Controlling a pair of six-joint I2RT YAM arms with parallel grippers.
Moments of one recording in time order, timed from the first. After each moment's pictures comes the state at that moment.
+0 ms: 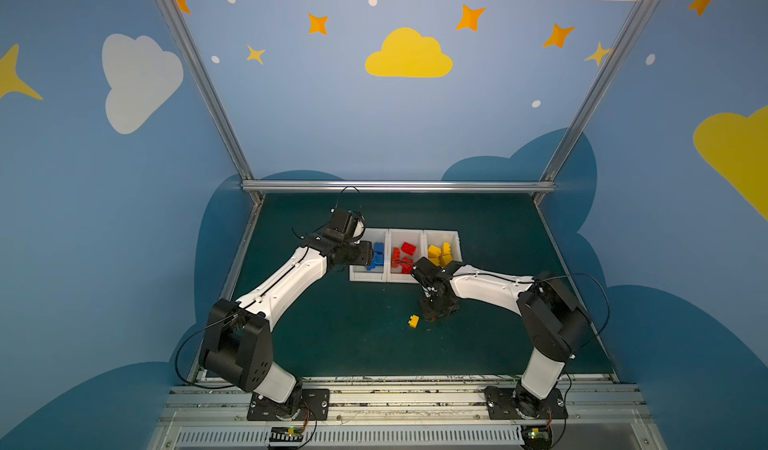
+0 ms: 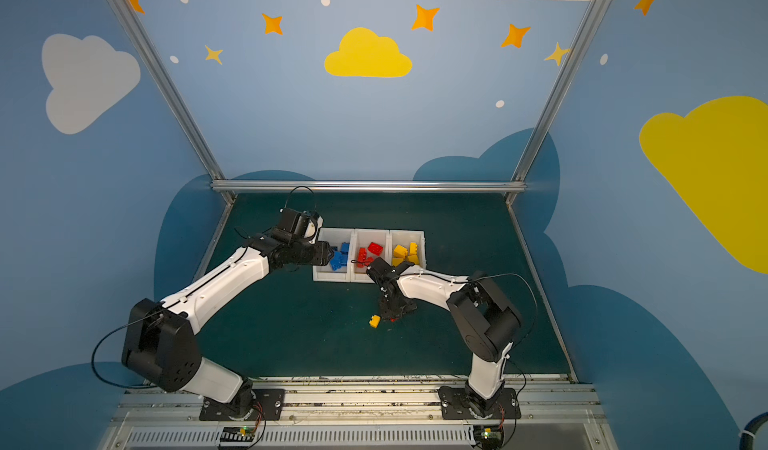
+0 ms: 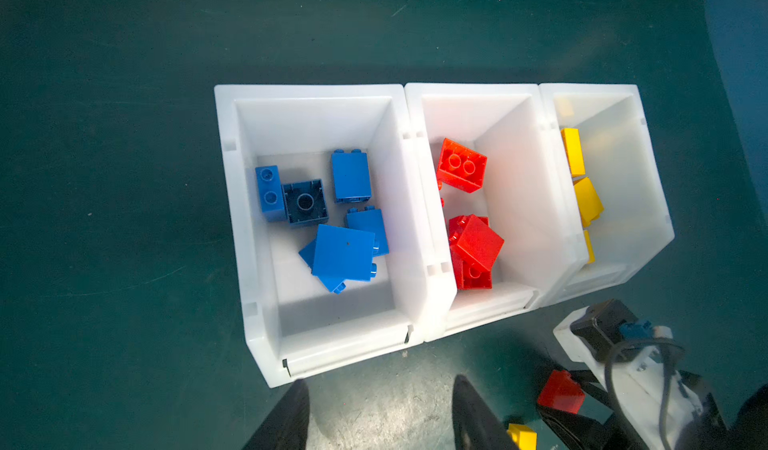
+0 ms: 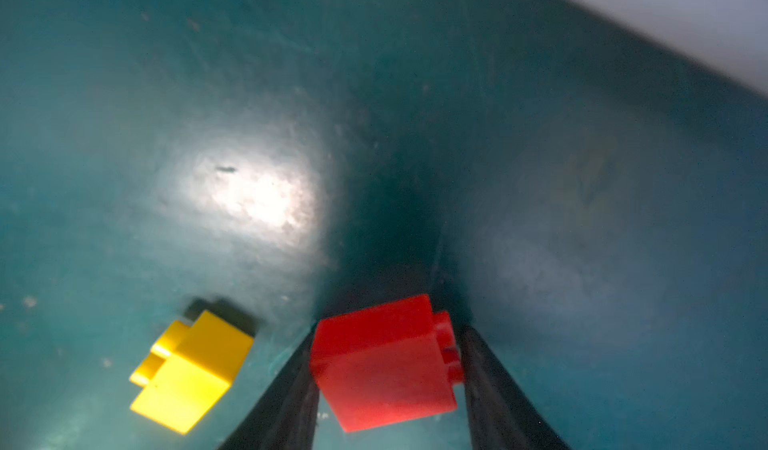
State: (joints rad) left arm -0.40 1.53 1.21 -0.60 0.11 -0.31; right arm 0.81 1.80 1.11 -0.80 0.05 0.43
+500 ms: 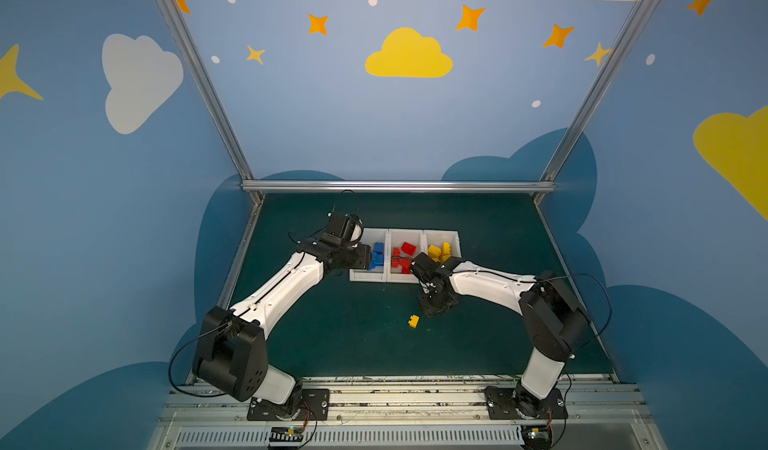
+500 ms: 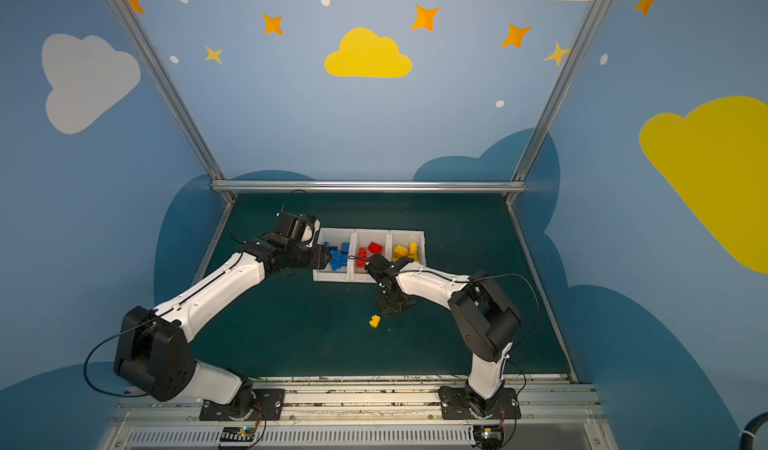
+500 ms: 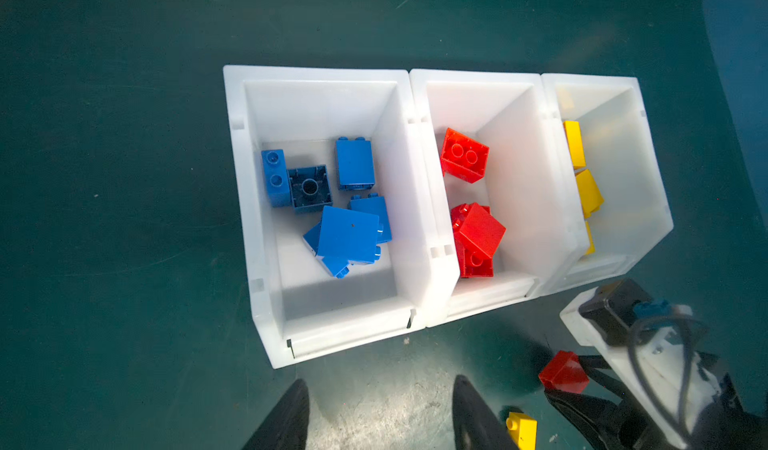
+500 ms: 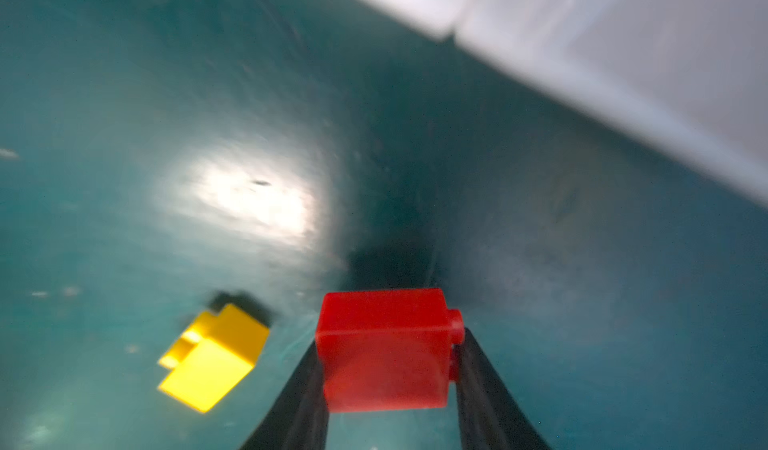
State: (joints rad) left arm -0.40 1.46 1.15 -0.59 0.11 -0.32; right arm 0.81 1.79 1.20 -0.86 0.07 0.36
